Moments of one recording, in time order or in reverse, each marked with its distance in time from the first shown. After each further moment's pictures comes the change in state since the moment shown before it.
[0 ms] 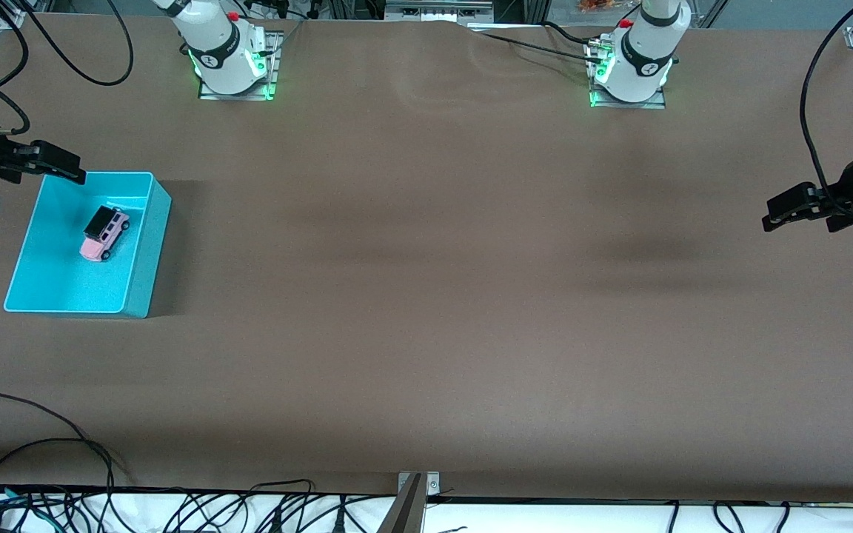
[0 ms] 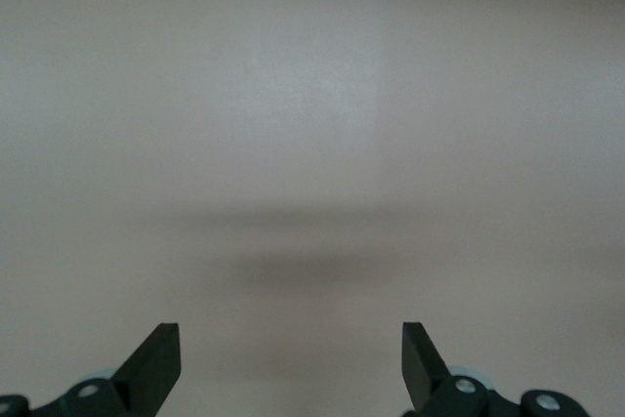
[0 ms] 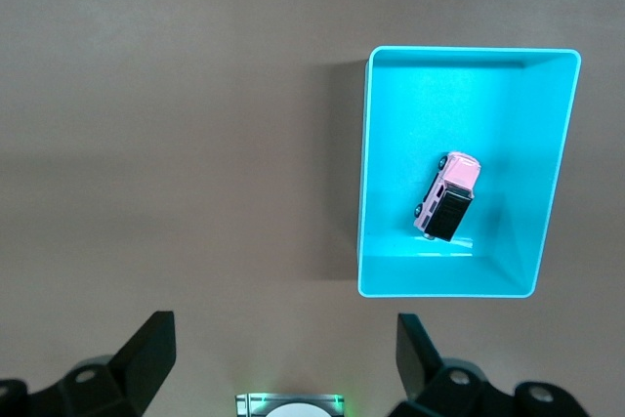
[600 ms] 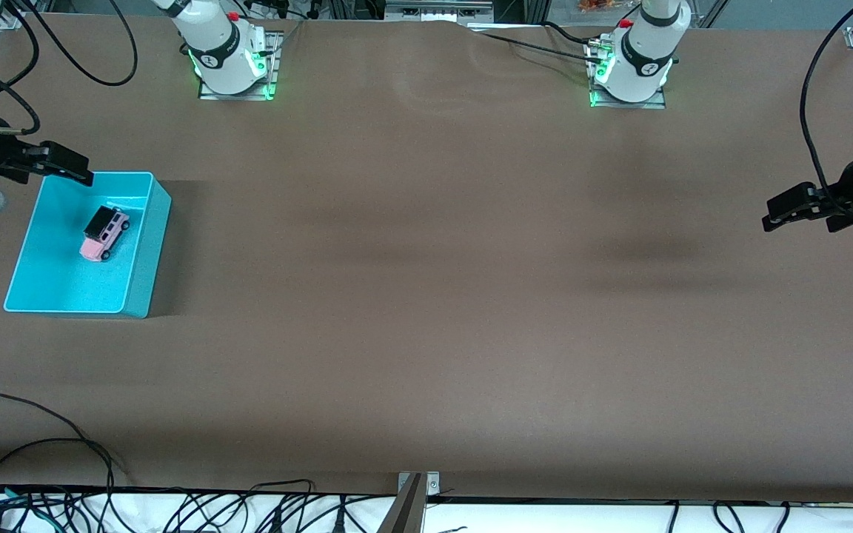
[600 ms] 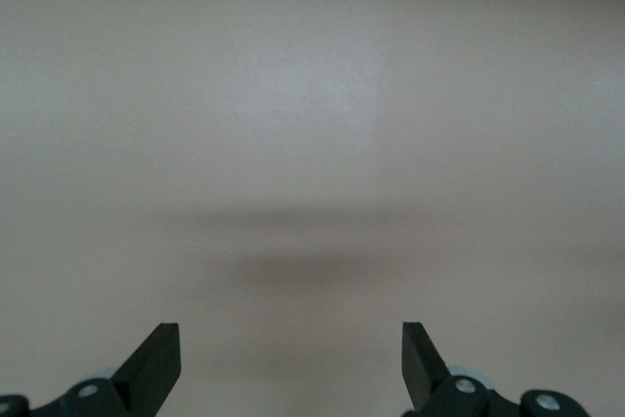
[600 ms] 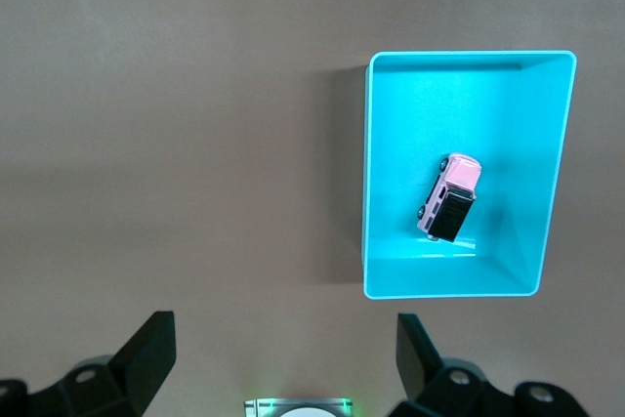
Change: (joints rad) left arm 0.000 0.000 0.000 0.000 0.000 0.000 0.000; right arm 0.029 0.004 0.009 0.007 0.000 0.009 0.052
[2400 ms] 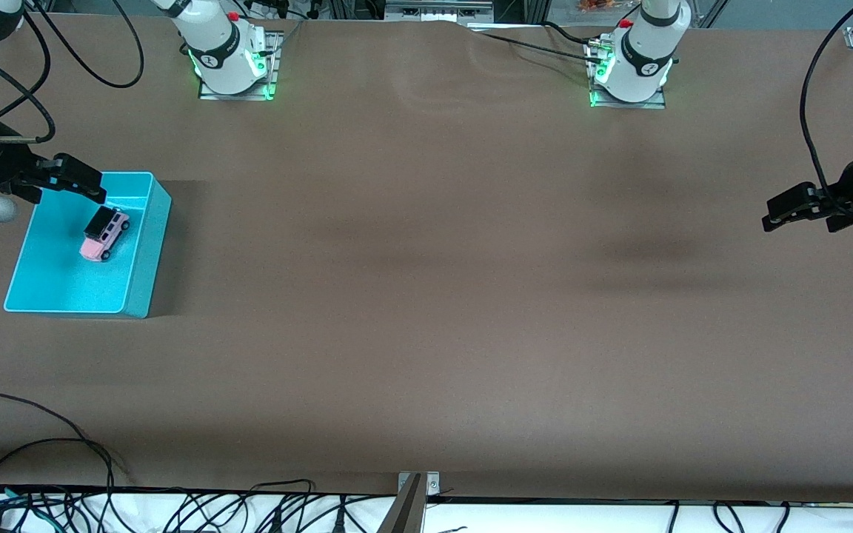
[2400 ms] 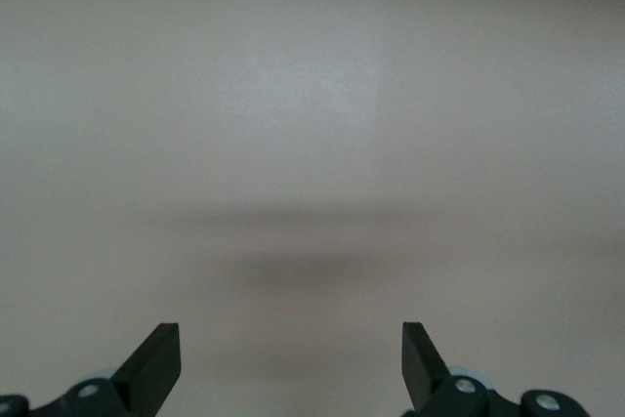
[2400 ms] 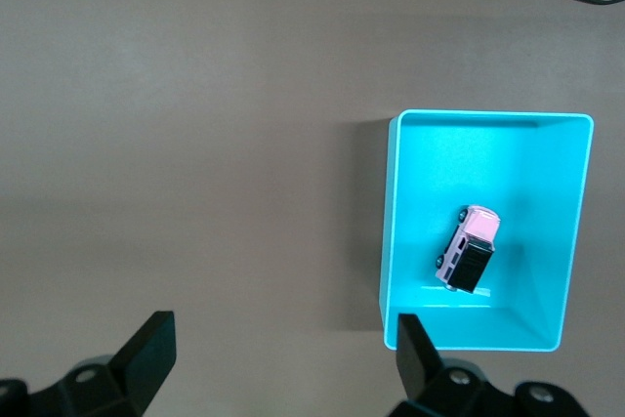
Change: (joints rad) left arm 0.000 0.000 0.000 0.000 0.000 0.000 0.000; right arm 0.023 0.009 0.002 0.004 0.026 0.102 0.007
